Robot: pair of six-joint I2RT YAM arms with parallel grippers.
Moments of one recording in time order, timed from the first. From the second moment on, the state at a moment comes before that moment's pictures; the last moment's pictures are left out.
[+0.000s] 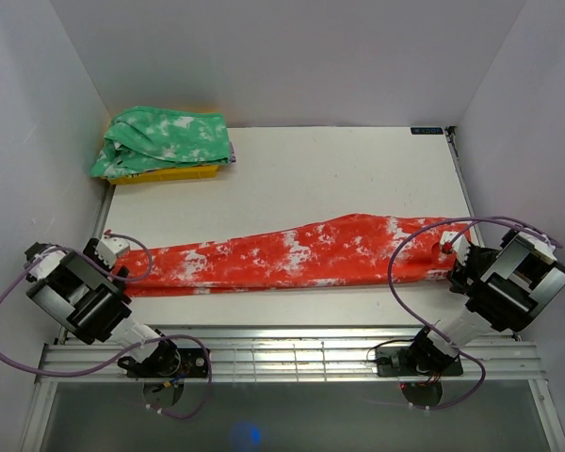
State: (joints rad) left arm 0.92 1.55 0.88 -0.78 0.63 1.68; right arm -0.75 1.61 0.93 -0.99 -0.55 -1.97
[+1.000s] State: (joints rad) left arm 1.00 1.45 1.07 -0.95 0.90 1.16; right arm -0.79 1.73 1.37 -1.15 -0.61 -1.01
